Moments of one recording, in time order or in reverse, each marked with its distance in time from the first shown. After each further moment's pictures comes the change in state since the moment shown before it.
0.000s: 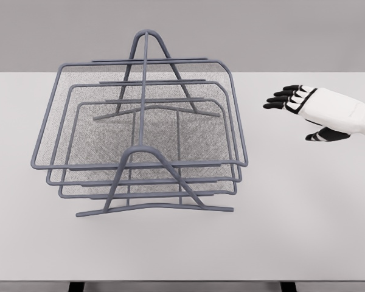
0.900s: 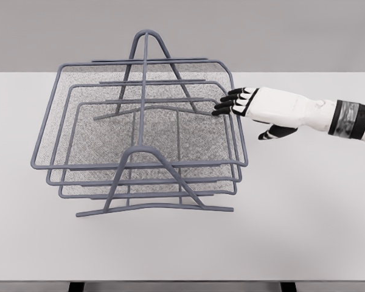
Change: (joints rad) left arm 0.000 0.000 0.001 -0.001 0.000 0.000 0.000; right arm -0.313 0.117 0.372 0.042 -0.061 0.014 0.009
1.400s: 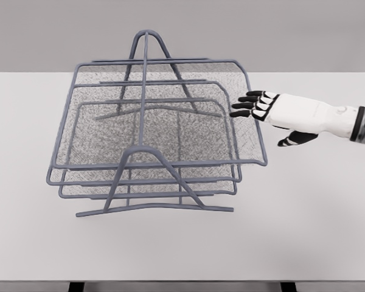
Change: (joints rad) left arm 0.000 0.000 -0.001 0.001 0.000 0.000 0.000; right arm 0.026 -0.112 0.009 -0.016 -0.032 -0.006 -0.002
